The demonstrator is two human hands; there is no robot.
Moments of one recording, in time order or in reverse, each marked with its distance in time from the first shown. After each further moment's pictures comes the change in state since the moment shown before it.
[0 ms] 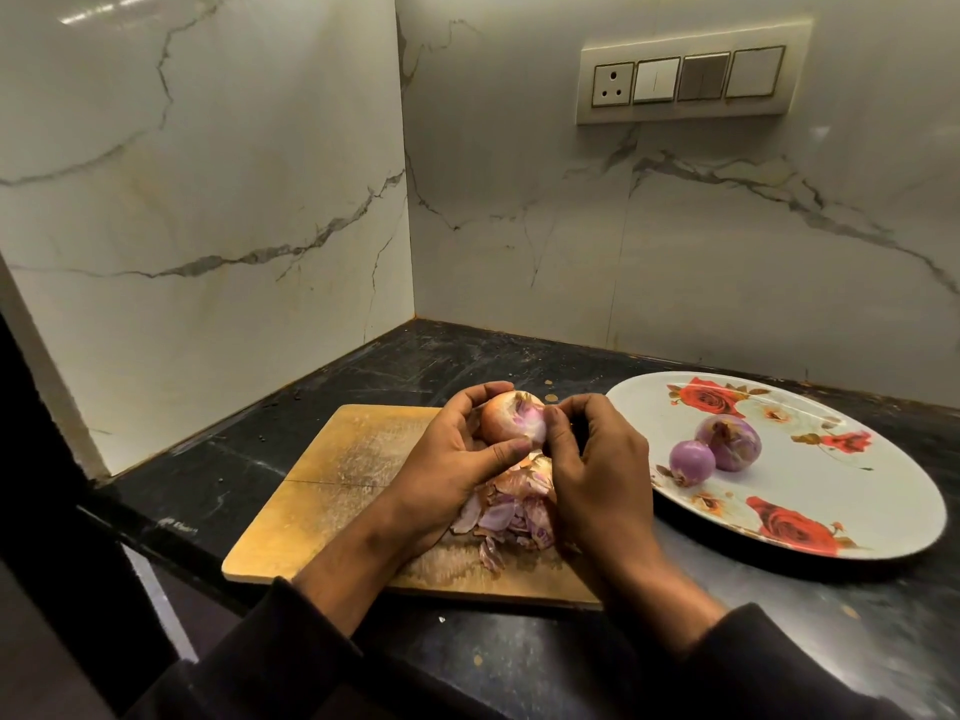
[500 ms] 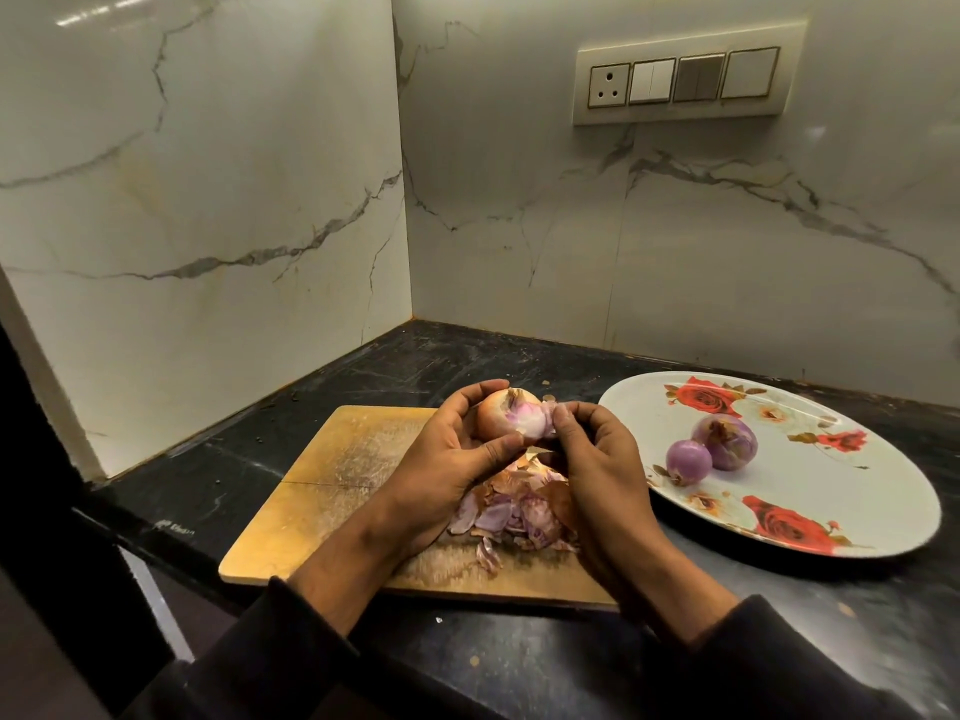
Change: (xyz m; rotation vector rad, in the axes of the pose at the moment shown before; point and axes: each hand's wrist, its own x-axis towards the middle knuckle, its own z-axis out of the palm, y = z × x) left_hand 0.002 0.002 -0.002 -0.066 -0.020 -0.019; right_hand 0.005 0.009 0.003 0.592 -0.121 0.485
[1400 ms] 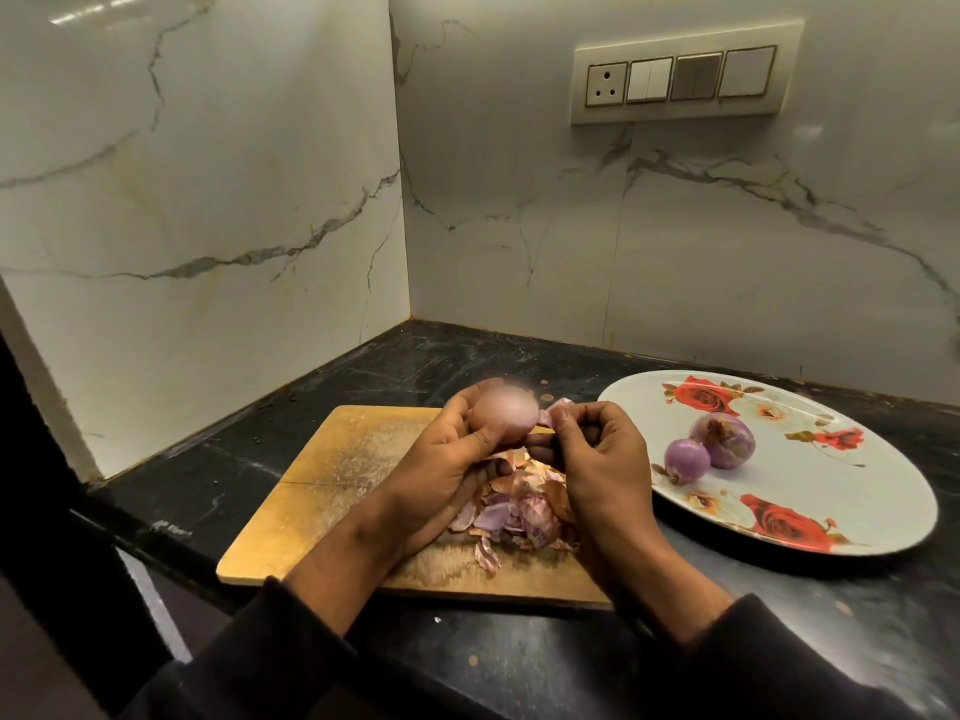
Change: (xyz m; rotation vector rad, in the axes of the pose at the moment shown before) left_hand -0.001 0.002 0.002 -0.110 -0.018 -0.069; right_hand -0.003 -0.003 0.002 -0.033 0.088 -0.062
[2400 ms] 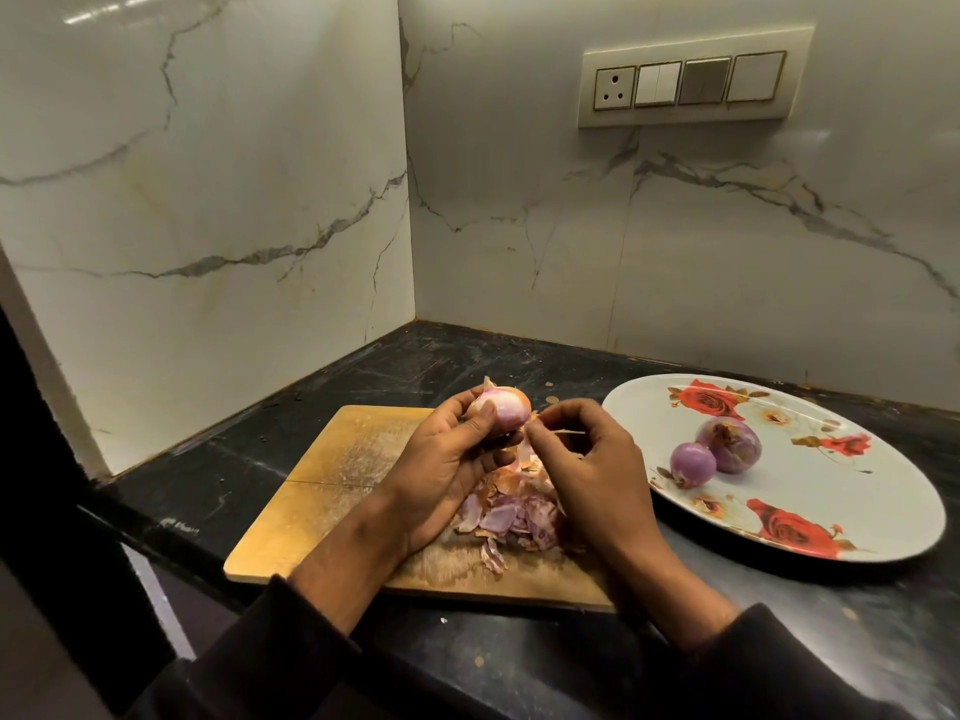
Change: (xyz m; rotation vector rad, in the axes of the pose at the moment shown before) left_hand 0.002 0.003 -0.004 -0.158 0.112 -0.035; right_hand -0.008 -0.011 -0.003 -0.373 -0.163 -0.253
